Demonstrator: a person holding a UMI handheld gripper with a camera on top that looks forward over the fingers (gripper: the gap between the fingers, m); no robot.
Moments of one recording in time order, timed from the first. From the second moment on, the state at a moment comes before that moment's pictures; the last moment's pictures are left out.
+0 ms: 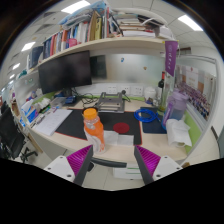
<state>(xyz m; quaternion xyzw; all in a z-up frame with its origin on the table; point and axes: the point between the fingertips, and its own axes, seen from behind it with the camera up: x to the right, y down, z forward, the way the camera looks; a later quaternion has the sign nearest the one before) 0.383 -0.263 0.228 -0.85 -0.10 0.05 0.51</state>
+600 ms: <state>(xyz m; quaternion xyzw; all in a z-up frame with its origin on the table) 0.293 -0.131 0.159 -0.78 -0.03 -0.02 0.62</state>
